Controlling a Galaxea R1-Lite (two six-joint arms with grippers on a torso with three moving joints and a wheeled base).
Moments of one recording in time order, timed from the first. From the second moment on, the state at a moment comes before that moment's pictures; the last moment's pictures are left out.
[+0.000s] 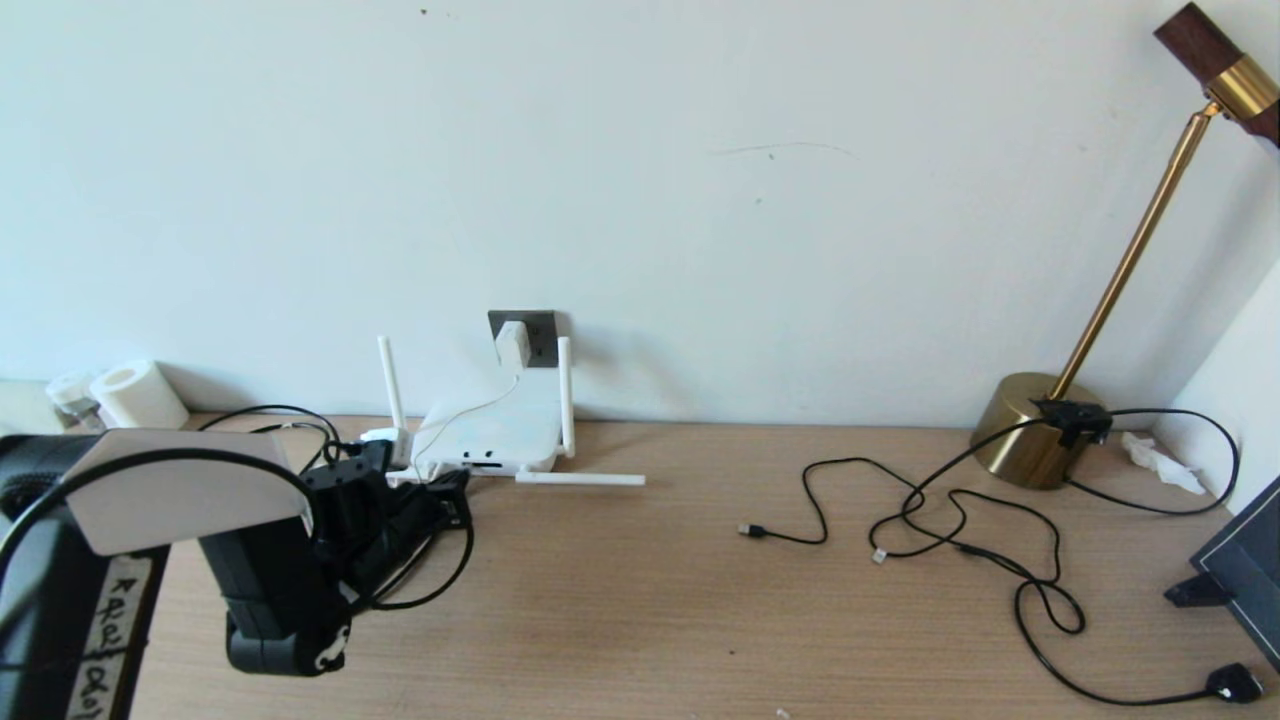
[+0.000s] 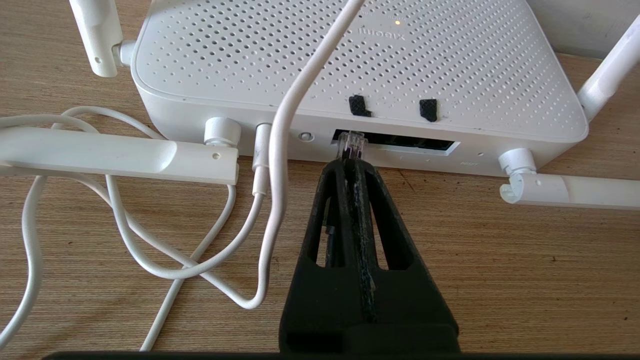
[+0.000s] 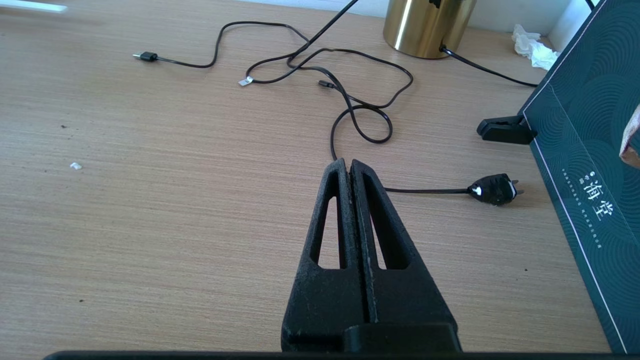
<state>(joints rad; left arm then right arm) -0.08 2.41 -0.69 -1.52 -0.07 -0.10 0.01 0.00 -0.07 0.16 0.01 -0.06</state>
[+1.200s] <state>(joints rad) -0.09 2.16 -0.54 -1.35 -0.04 0.03 0.01 0.00 -0.07 0.16 0.01 -0.06</state>
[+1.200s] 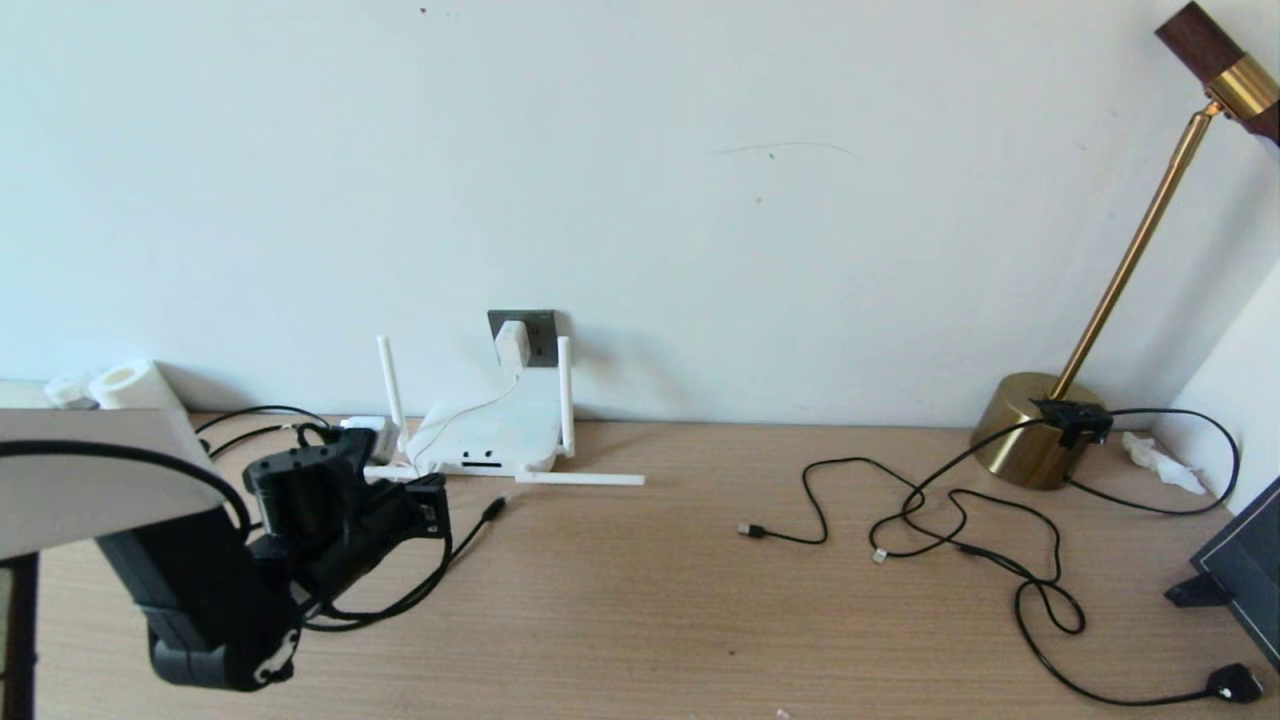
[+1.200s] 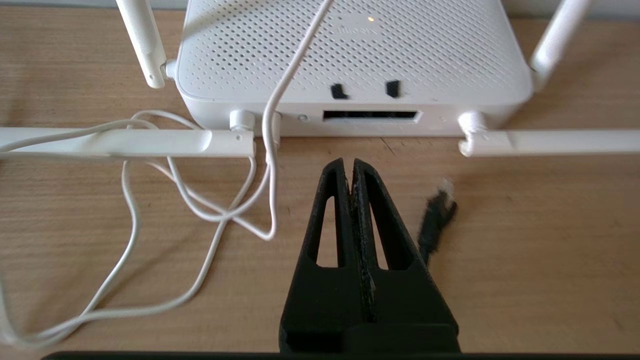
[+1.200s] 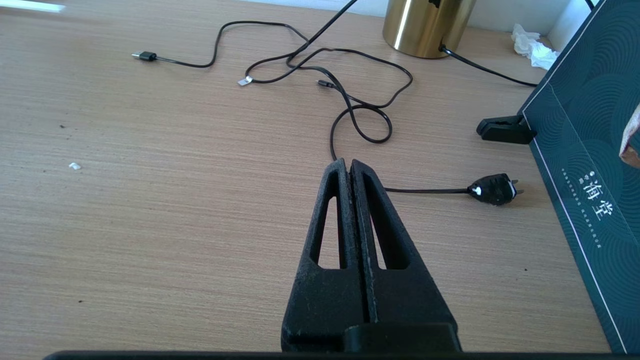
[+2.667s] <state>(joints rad) -0.33 2.07 -0.90 -0.54 0.32 0.87 0.01 0.00 -0.07 0.16 0.01 -0.06</state>
